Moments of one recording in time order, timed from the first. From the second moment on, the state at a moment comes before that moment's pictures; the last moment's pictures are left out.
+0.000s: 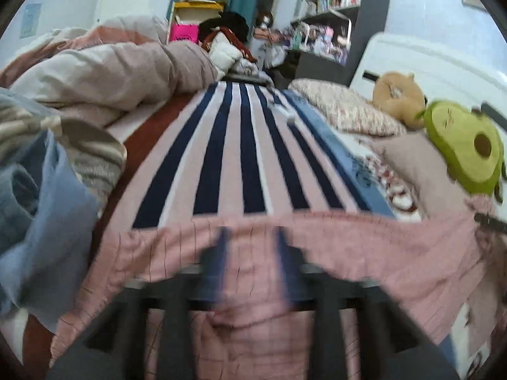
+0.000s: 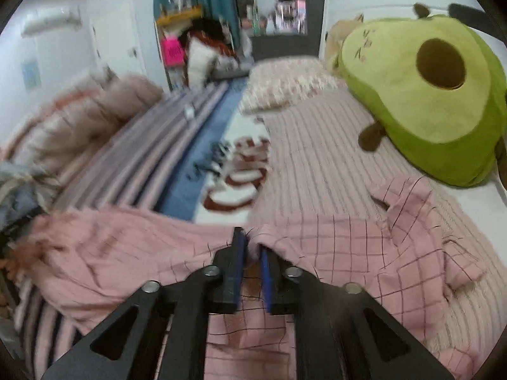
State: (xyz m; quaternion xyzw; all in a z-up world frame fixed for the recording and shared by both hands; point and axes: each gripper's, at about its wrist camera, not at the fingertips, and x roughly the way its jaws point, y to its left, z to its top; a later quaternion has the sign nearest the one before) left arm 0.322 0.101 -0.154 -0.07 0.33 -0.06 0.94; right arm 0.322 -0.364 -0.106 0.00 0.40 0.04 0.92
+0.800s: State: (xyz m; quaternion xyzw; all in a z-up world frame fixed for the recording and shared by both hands) left arm 0.255 0.068 -0.157 -0.05 0.30 -0.16 0.94; right arm 0.158 -0.361 -0.113 -0.15 0.43 0.03 0.89
